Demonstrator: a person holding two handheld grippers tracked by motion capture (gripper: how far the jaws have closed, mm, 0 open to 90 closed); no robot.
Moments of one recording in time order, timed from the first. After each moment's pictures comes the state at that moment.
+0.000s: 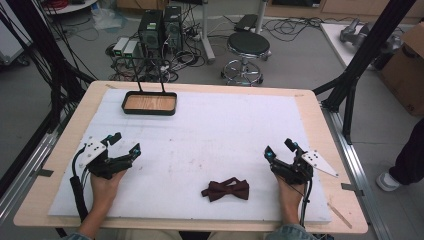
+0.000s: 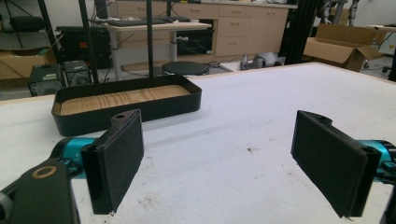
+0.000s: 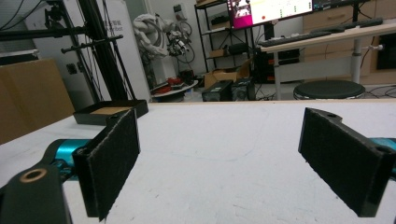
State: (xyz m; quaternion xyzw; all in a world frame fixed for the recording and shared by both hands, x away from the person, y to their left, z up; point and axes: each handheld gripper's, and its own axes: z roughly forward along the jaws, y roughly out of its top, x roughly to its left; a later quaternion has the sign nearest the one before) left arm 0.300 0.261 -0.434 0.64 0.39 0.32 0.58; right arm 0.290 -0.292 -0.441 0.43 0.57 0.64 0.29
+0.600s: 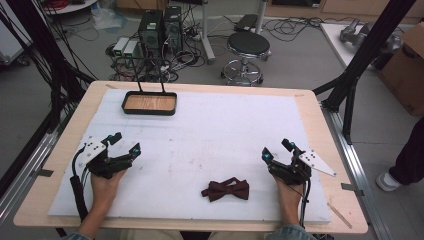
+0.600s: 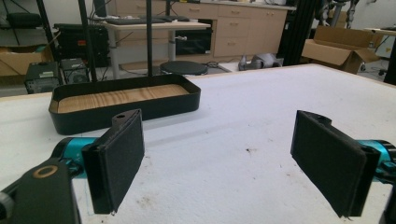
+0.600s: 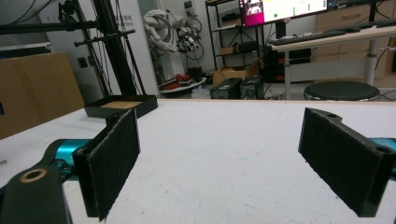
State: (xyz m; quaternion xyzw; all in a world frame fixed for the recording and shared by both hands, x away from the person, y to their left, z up) left arm 0.301 0.261 -0.435 0.64 0.39 0.32 0.58; right arm 0.289 -0.288 -0.441 0.41 0.59 0.63 0.29
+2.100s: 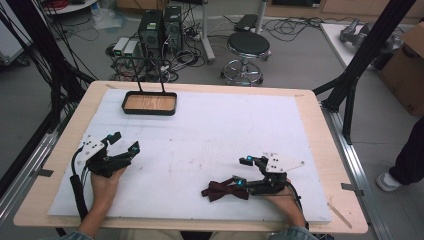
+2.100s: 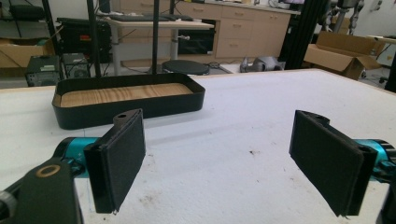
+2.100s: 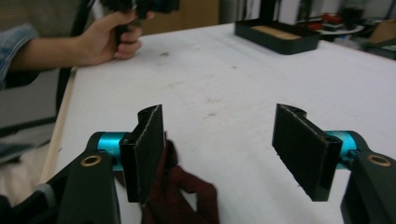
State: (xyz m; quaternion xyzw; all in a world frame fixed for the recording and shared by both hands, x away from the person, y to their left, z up) left arm 0.305 0.264 -0.437 0.63 0.41 0.31 0.59; right arm 0.284 -0.233 -0.439 0.18 0.78 0.59 0.10
